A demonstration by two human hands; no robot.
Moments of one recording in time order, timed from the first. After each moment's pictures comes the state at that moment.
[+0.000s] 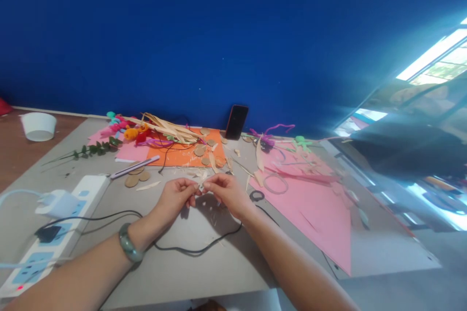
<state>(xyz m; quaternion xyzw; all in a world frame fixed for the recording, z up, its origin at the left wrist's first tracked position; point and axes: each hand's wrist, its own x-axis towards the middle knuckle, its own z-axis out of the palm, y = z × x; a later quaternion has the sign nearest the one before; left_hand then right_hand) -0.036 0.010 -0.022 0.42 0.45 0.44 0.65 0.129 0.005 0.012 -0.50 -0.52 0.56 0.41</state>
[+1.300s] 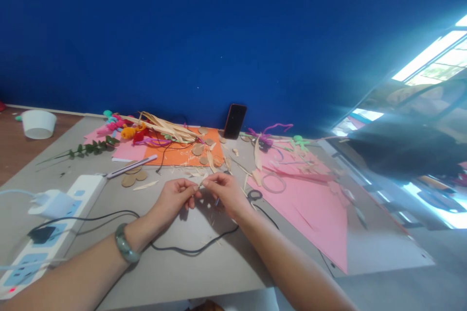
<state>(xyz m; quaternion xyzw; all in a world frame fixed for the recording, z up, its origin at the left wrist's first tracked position) -0.035 0.007 -0.024 0.44 0.44 0.42 0.66 0.126 0.004 0.004 -0.54 -0.47 0.53 0.45</state>
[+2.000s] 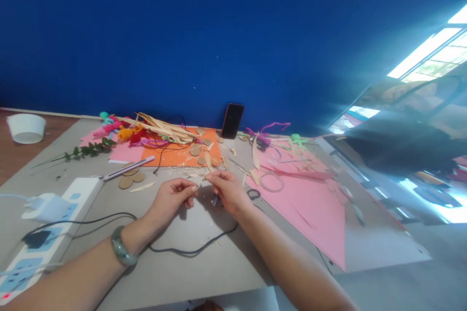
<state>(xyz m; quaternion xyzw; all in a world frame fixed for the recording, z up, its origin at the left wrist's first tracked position) -0.036 0.007 -0.021 0.46 0.42 0.44 0.64 0.134 0.014 -0.002 -0.52 -0.37 0.59 0.50</state>
